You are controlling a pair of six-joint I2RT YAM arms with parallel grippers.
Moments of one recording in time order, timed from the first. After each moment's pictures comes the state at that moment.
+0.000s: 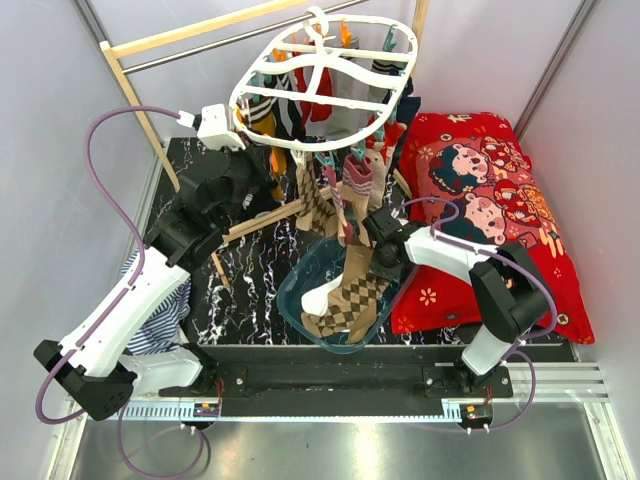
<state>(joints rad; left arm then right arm) -0.64 1.15 1.37 -0.26 -0.43 -0.39 0.61 1.67 1.01 -0.60 0.13 0.94</state>
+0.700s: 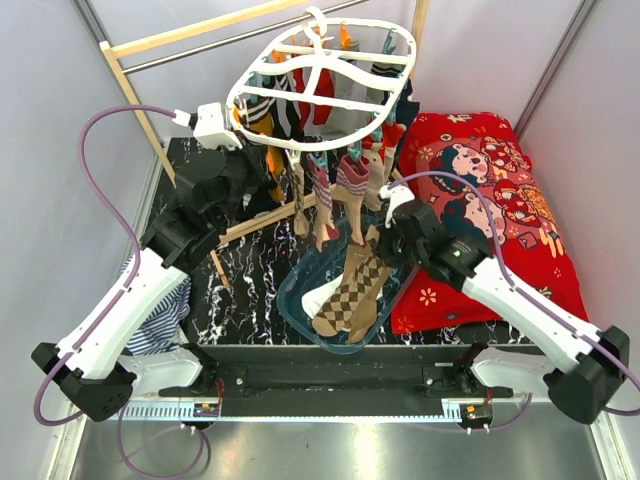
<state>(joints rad) -0.64 1.14 1.39 -0.30 -0.44 -0.38 0.68 1.17 1.03 -0.60 0.11 0.39</state>
